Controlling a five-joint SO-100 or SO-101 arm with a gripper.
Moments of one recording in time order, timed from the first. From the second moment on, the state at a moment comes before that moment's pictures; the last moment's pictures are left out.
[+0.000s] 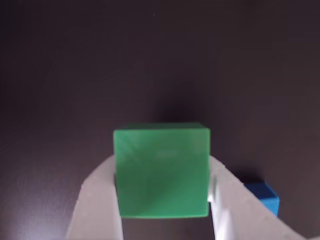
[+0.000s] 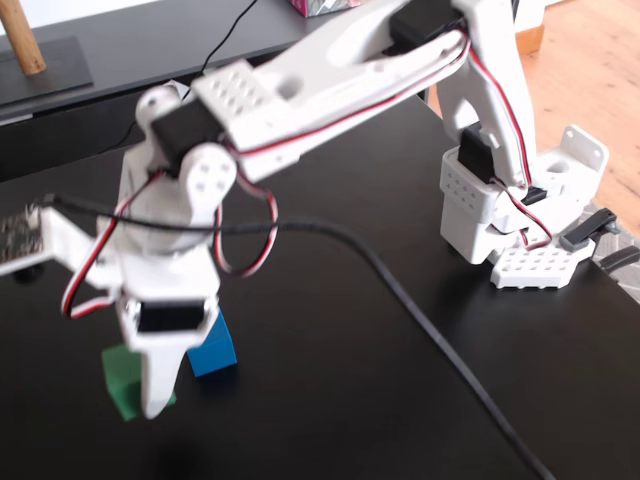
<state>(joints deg) -4.4 72.9 72.9 62.7 -79.5</state>
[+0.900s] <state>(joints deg) 5.6 97.7 97.9 62.8 -86.1</state>
